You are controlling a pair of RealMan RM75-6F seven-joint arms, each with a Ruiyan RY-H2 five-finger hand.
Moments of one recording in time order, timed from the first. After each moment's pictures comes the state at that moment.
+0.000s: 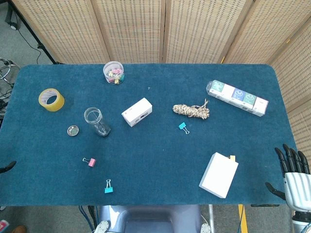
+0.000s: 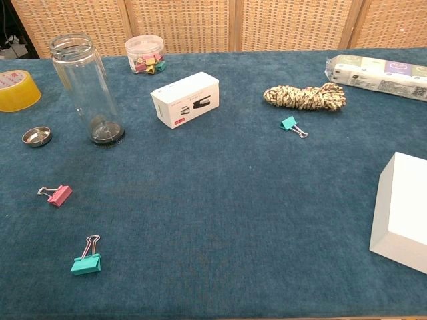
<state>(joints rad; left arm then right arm) -0.08 -1.12 -0.11 -1.48 1.36 1.46 -0.14 -0.04 -1.12 0.05 -1.70 -1.58 1.63 -0.19</state>
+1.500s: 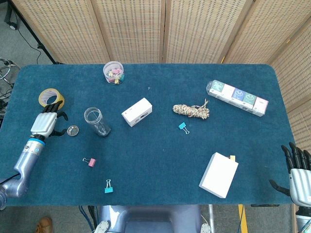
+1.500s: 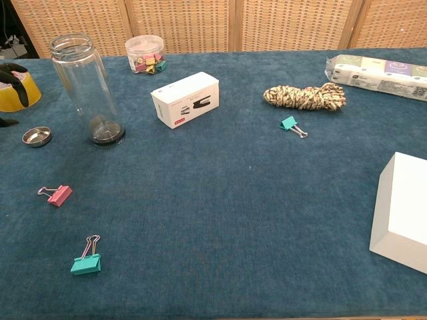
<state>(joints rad) -0.58 -1.49 -0.17 -0.93 1.32 0.83 -0.26 -0.02 -1.12 0.08 -1.67 -1.48 1.57 -0.13</state>
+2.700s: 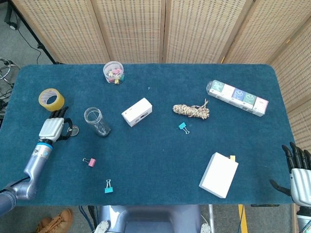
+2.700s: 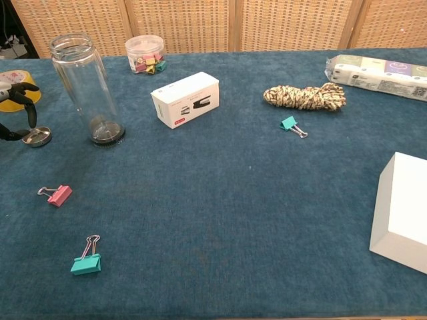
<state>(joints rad) -0.58 -1.55 -0.16 -0.93 1.23 0.82 -0.14 -0.02 -1.11 0.08 -1.67 -1.48 1.57 -0.11</state>
